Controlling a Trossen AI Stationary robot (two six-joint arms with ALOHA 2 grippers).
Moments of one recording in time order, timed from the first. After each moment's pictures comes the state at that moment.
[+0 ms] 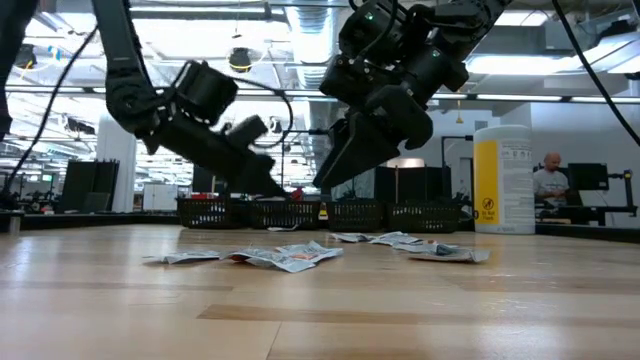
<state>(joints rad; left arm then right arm) 0.33 1.58 0.49 0.87 -0.22 0.15 -0.01 1.82 1.08 -0.08 -0.13 -0.26</state>
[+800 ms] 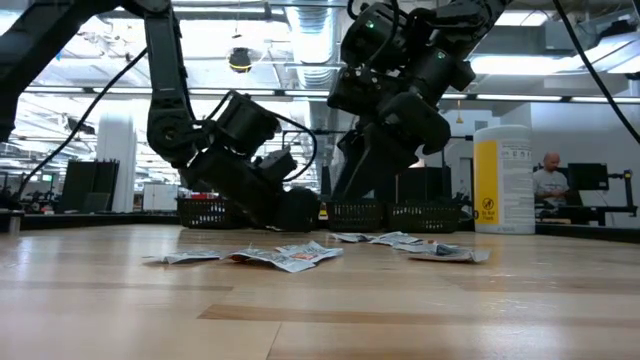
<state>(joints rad) 0.24 1.91 0.70 0.88 -0.47 -0.08 0.00 1.82 1.08 -0.19 -0.13 -0.22</state>
